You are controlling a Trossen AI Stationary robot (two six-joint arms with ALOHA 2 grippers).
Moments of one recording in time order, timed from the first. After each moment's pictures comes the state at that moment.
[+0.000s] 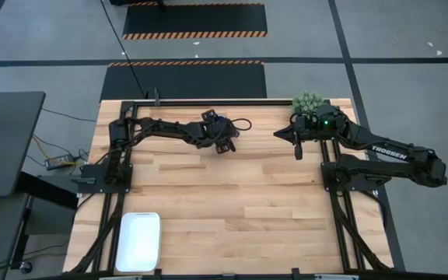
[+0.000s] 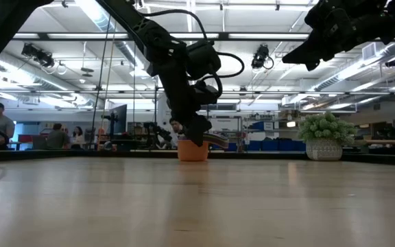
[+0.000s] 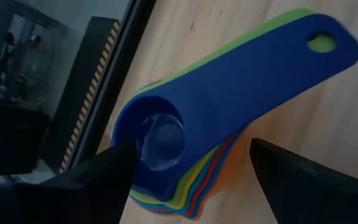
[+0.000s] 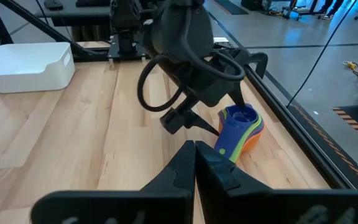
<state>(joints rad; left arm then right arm) 0.25 2.02 1.33 -0.27 -0.61 0.13 -0.52 0.71 0.53 -0.14 -0.36 -0.15</state>
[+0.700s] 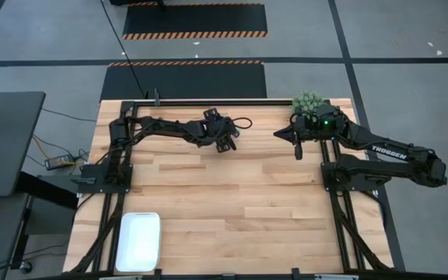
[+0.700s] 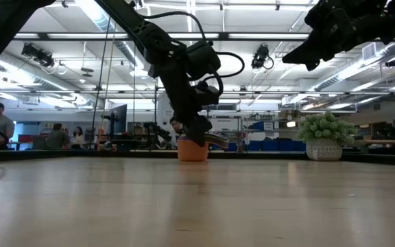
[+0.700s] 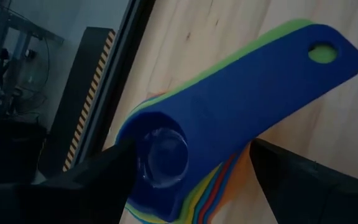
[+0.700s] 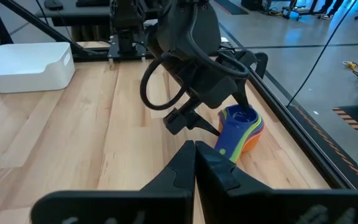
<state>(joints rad) 0.27 2.03 1.33 -0.23 -0.57 0.20 -0.52 0.71 0.53 -0.14 -0.36 -0.15</state>
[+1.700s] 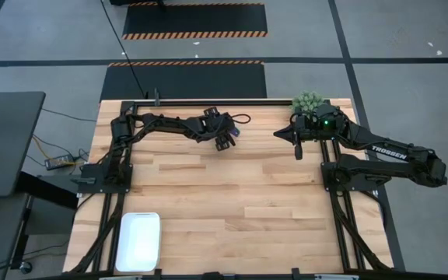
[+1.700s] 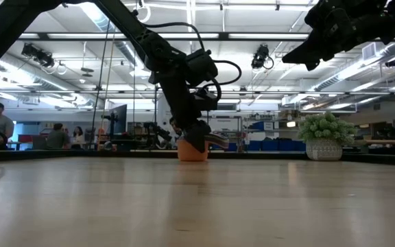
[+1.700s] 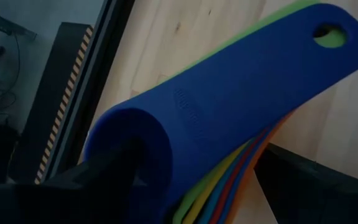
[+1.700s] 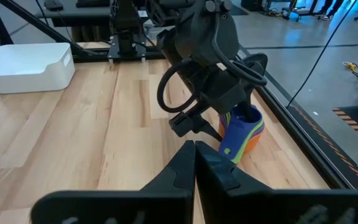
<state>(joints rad) 0.33 2.06 1.33 -0.22 -0.45 0.21 -0.52 0.71 0.53 -0.14 -0.36 -0.15</state>
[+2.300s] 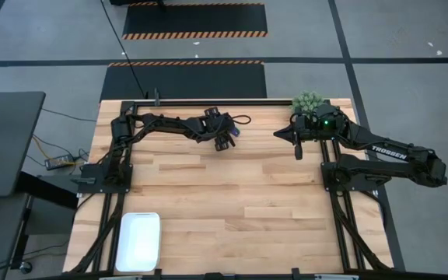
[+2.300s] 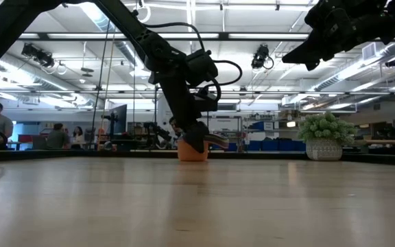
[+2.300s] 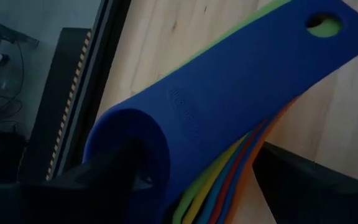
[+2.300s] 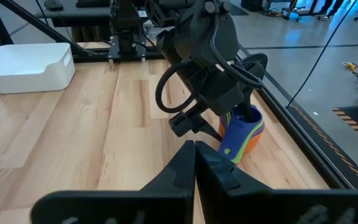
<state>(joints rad) 0.32 2.06 1.33 -0.21 -0.45 0.26 -0.52 0.71 0.53 -0.14 -0.36 -0.15</state>
